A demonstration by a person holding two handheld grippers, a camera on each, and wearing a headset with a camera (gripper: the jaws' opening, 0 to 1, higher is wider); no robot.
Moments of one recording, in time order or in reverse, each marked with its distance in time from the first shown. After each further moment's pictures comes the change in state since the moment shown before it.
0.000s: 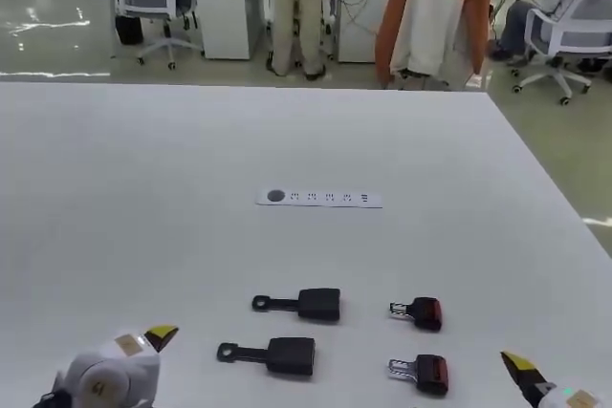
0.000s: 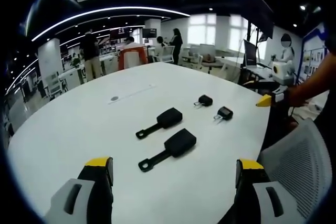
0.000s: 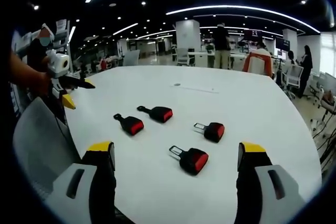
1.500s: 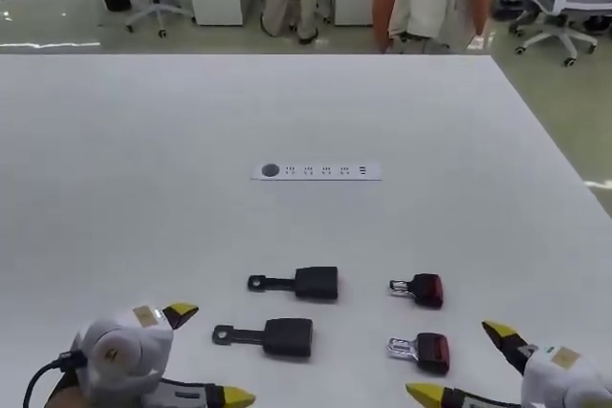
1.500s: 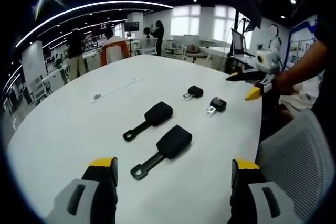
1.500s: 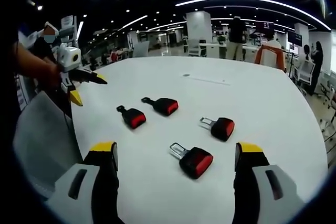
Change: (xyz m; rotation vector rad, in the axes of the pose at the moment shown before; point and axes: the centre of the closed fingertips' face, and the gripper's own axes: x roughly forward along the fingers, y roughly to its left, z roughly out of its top) left arm 0.034 -0.002 -0.002 0.066 0.075 -0.128; right arm 0.032 -0.005 -0.018 -0.009 0.079 0.107
